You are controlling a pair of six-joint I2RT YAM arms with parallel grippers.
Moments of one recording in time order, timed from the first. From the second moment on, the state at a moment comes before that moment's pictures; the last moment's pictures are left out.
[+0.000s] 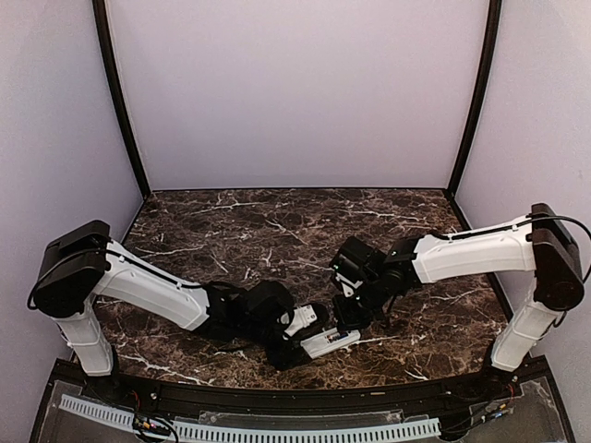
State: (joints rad) left arm -1.18 1.80 0.89 0.03 0.12 -0.04; right arm 1.01 1.66 1.03 -0.60 -0.16 0.75
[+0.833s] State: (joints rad) left arm -0.92 1.08 0.81 -0.38 -0.29 -0.41; right arm 1.08 1.84 1.47 -0.71 0.15 0.85
